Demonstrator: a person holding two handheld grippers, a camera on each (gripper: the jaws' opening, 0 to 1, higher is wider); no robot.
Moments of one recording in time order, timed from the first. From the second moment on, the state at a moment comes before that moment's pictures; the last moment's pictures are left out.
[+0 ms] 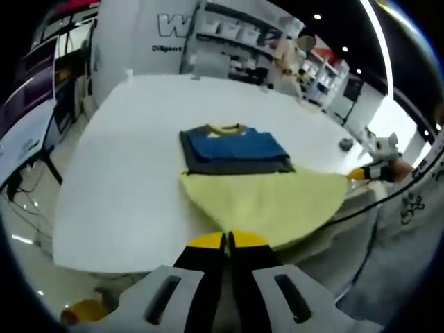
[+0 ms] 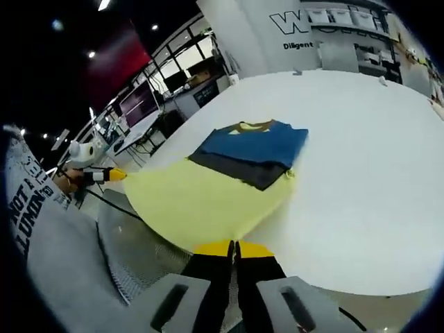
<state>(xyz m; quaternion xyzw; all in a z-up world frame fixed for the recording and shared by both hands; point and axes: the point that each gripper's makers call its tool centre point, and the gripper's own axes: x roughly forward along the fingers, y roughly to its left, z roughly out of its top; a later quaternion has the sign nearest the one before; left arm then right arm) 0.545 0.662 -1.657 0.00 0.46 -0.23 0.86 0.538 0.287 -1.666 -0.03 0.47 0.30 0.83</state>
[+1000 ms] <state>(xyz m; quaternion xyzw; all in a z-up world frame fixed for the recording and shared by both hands) 0.552 0.660 -1.551 -0.03 0.35 -0.20 0.92 0.548 0.288 -1.563 0.06 0.40 0.31 0.86</state>
